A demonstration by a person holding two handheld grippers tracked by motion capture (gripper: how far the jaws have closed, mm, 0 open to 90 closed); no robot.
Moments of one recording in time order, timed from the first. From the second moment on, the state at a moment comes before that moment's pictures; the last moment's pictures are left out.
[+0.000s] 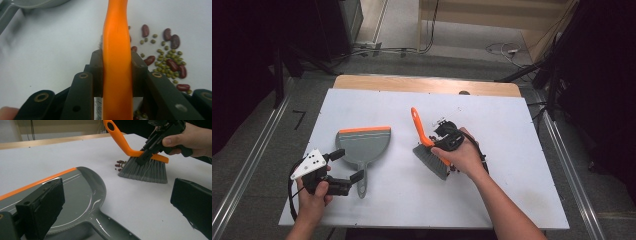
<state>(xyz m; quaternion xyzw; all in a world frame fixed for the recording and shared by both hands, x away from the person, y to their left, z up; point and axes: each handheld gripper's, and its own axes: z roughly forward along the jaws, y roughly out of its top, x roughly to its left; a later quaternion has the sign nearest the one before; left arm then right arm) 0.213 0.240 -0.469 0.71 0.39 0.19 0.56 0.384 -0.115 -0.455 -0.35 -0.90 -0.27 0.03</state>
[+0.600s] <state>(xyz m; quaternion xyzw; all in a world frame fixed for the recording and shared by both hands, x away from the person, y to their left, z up) 0.214 0.240 -0.470 0.71 0.39 0.19 0.56 0.401 -0.142 -0.453 -0.39 -0.88 -0.27 0.01</state>
